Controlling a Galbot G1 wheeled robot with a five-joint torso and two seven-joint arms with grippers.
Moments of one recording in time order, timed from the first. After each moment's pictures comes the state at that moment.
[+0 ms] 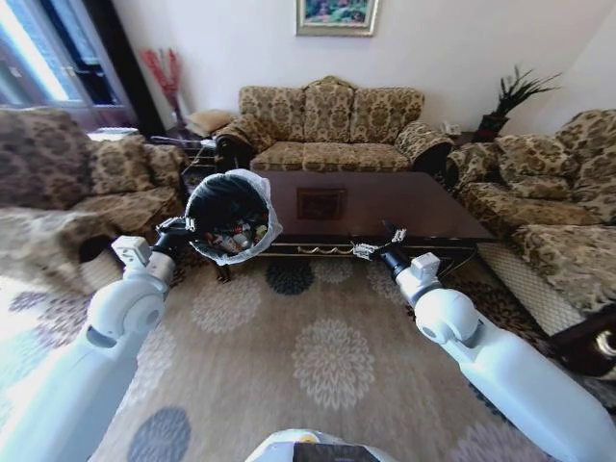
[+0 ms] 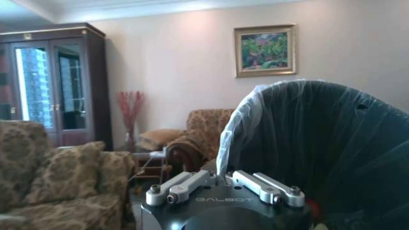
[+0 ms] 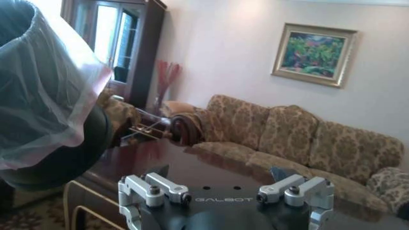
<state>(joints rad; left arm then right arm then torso) 1.13 -0.87 -0.71 -2.23 -0.72 0.43 -0.30 -0.83 0.71 0.06 2.15 0.65 -0.32 0.34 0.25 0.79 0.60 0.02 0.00</state>
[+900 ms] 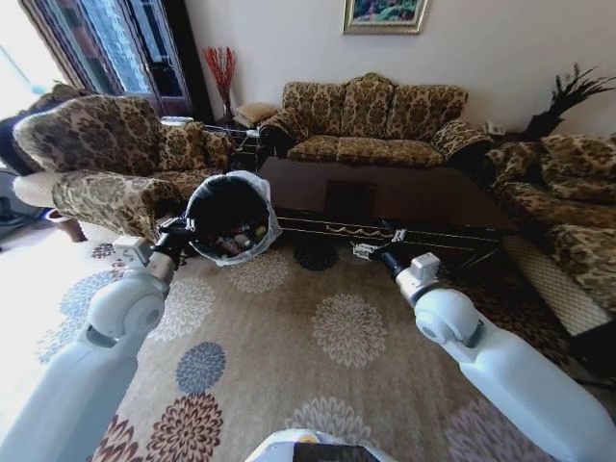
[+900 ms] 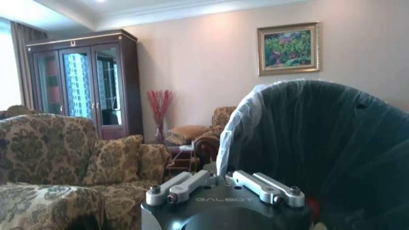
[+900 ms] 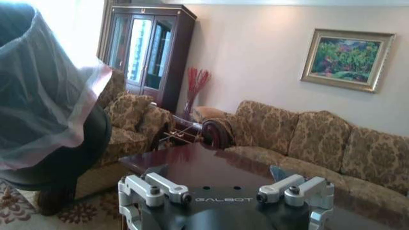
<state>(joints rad) 1.13 -0.87 -0.71 -2.23 -0.72 0.43 -0.30 -0.83 0.71 0.06 2.15 0.65 -0.32 0.34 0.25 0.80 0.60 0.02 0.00</state>
